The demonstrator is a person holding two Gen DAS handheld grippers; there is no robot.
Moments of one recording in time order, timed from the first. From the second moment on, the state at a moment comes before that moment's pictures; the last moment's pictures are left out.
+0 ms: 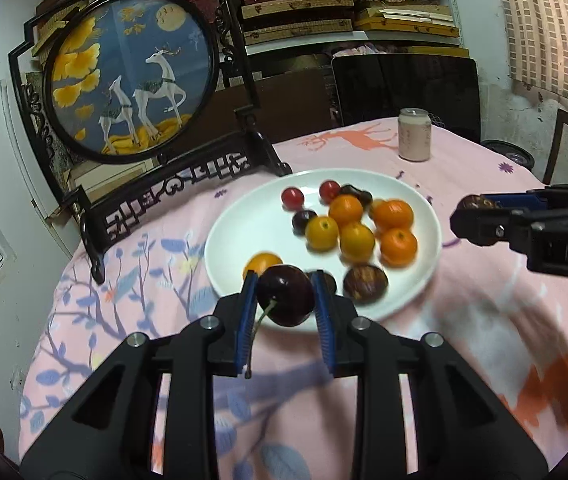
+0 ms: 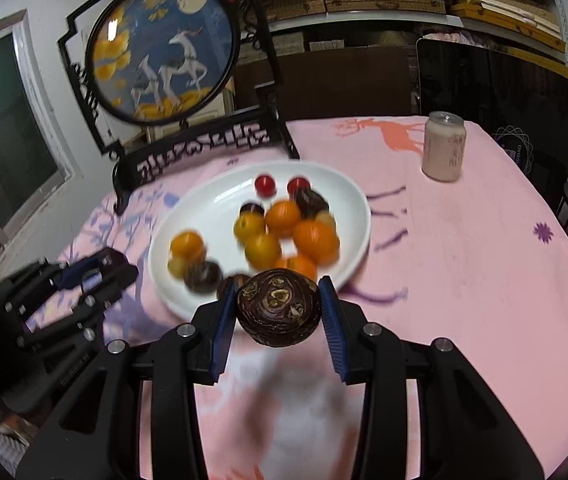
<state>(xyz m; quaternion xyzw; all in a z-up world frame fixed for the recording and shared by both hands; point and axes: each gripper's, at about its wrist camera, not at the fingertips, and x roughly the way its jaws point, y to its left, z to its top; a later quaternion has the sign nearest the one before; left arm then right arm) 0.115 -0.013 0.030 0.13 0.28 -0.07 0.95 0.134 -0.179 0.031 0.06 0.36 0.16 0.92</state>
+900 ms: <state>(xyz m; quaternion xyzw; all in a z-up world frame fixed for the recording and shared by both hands) 0.198 -0.011 -0.008 0.09 0.33 -0.05 0.94 0.212 -0.171 0.009 0.11 0.38 0.16 0.90</state>
